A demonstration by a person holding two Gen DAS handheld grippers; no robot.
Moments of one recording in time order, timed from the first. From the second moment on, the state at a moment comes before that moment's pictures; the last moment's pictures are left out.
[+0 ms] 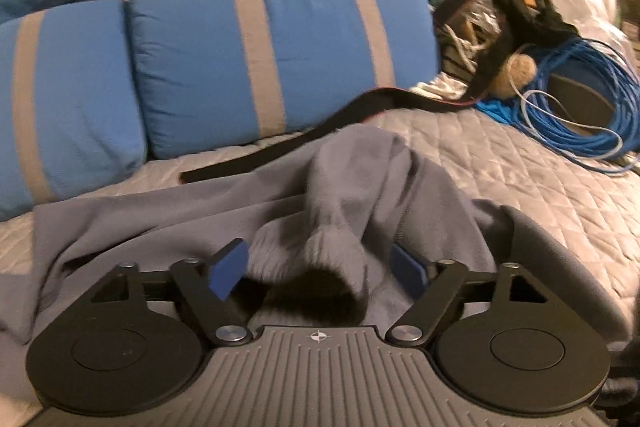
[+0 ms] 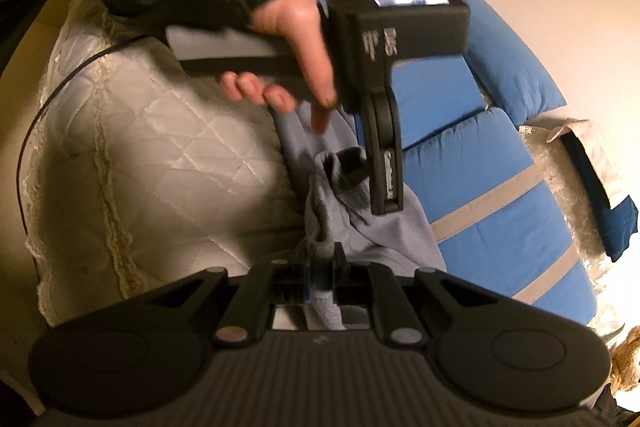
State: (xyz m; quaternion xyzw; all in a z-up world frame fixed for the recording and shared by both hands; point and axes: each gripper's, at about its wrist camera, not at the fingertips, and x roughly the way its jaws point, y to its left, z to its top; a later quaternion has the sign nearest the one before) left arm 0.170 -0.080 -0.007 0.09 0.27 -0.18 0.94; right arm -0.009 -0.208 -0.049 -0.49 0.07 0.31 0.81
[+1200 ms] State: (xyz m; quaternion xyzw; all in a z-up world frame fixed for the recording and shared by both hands) left arm 0.272 -0.293 0.204 0.01 0.10 -0.26 0.96; right arm -0.007 -0.406 0.088 0.03 0.15 -0.05 0.99
